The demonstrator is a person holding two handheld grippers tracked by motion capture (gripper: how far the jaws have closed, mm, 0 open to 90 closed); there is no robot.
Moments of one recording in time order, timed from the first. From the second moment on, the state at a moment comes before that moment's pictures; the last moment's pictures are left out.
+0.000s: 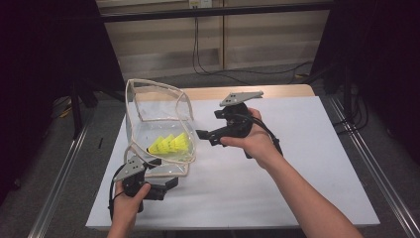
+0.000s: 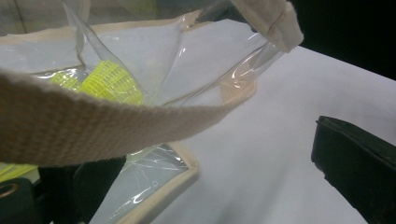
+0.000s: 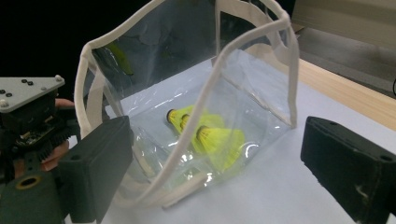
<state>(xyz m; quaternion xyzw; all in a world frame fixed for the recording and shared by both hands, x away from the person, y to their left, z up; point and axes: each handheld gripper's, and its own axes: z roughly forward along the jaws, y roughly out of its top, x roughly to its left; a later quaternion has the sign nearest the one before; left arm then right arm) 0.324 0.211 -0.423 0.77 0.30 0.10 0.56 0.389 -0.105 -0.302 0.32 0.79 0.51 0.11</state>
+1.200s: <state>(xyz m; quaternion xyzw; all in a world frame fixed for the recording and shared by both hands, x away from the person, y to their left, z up) 0.324 0.210 -0.423 0.77 0.30 0.11 0.56 0.361 -0.192 -0.358 0.35 0.77 0.51 0.14</state>
